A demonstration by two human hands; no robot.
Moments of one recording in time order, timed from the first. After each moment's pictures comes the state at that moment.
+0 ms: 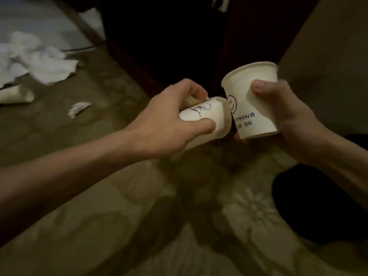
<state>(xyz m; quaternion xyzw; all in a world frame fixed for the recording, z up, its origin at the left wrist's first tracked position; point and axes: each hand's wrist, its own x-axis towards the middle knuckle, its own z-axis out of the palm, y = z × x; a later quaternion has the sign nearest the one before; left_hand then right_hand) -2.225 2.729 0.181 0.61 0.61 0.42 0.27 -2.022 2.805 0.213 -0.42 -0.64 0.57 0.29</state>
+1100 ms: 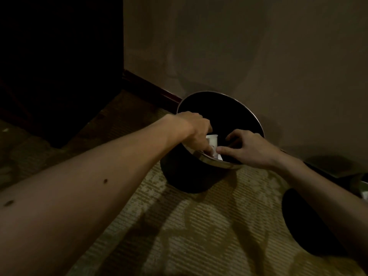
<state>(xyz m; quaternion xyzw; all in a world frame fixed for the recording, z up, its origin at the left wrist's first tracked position) -1.880 2.916 0.127 0.90 0.38 -0.09 0.21 -1.706 2.836 0.150 -0.73 -0.64 0.24 0.00</state>
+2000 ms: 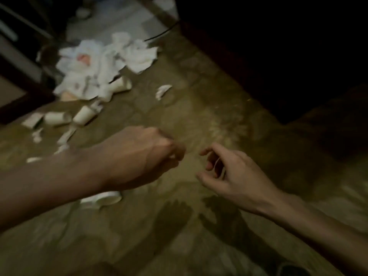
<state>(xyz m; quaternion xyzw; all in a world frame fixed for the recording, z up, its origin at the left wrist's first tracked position) -2.339 2.600 0.195 0.77 0.62 -0.16 0.05 -2.154 2.693 0.088 -0.24 -0.85 0.45 0.12</state>
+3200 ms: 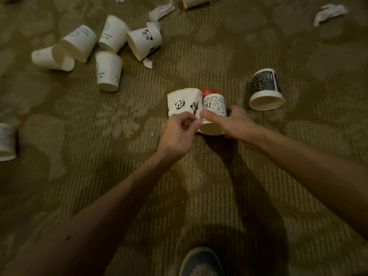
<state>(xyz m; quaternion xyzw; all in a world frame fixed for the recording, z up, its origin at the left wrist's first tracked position) -2.495 2.361 -0.064 0.08 0.85 0.48 0.22 -2.462 2.519 -0.067 -0.36 -0.75 0.54 -0.15</state>
